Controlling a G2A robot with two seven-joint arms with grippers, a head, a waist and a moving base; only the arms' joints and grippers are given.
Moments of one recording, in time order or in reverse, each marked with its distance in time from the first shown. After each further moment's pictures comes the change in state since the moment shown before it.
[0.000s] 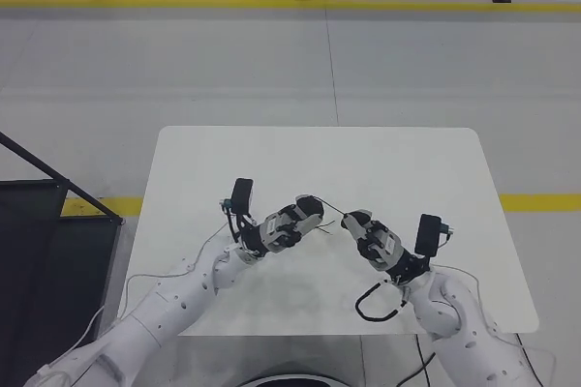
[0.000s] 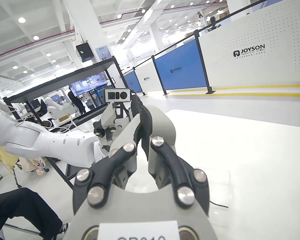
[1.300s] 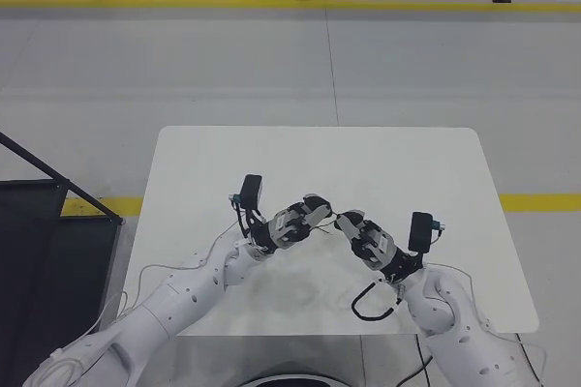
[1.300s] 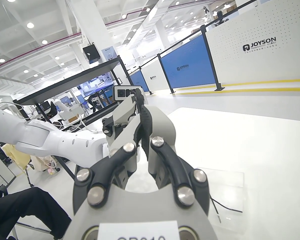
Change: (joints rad) left arm -0.067 -0.034 0.090 0.065 -0.038 0.000 0.058; right arm 0.017 -0.035 -0.006 0.031 0.021 -0.028 0.042
